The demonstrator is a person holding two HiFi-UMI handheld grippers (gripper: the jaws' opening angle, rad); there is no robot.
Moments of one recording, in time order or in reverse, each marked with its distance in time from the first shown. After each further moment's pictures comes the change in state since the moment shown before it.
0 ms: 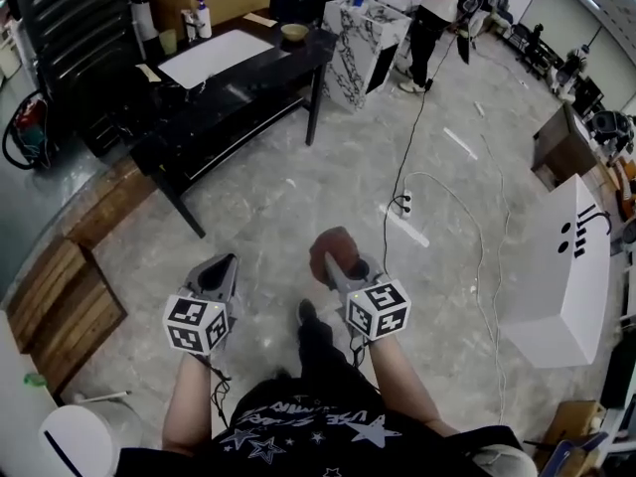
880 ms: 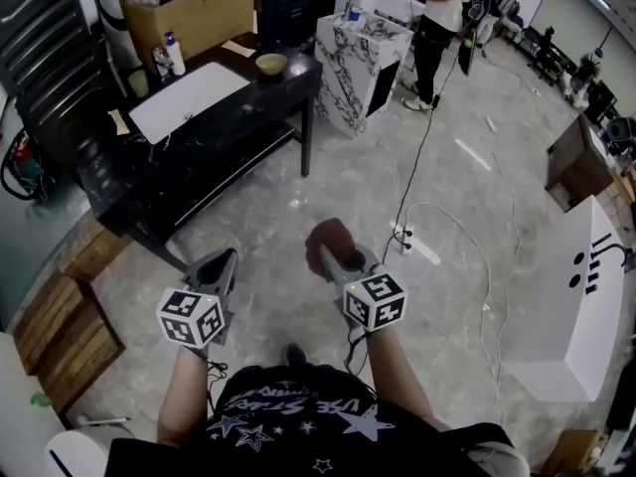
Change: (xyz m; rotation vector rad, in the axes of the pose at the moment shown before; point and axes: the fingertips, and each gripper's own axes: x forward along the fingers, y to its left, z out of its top) left arm 0.223 0.008 0.117 -0.034 -0.033 -0.011; right arm 0.114 -0.204 0.102 -0.009 -0.061 0.075
